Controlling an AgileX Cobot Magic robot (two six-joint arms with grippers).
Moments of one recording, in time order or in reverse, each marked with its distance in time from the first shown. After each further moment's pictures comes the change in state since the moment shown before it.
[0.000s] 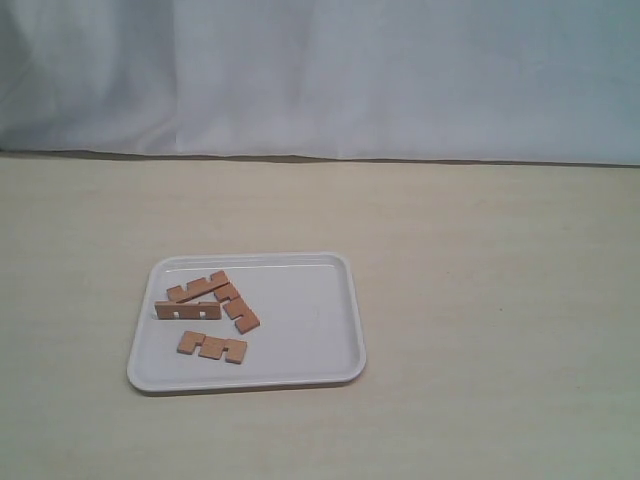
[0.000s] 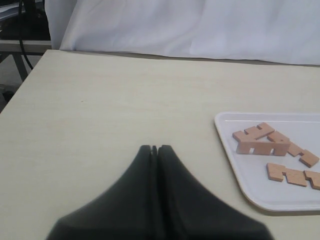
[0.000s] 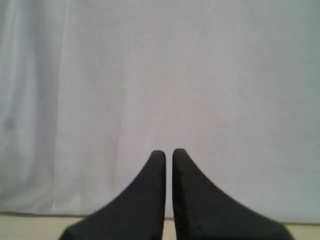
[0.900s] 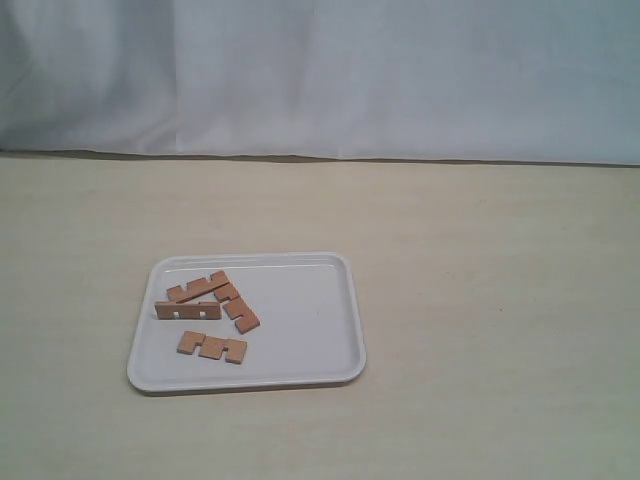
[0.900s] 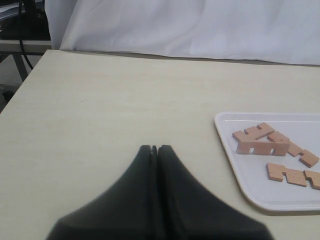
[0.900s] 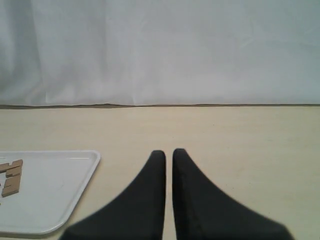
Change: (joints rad) left arm 0.000 0.000 0.000 0.000 0.000 0.000; right arm 0.000 0.000 0.180 0.025 0.189 -0.012
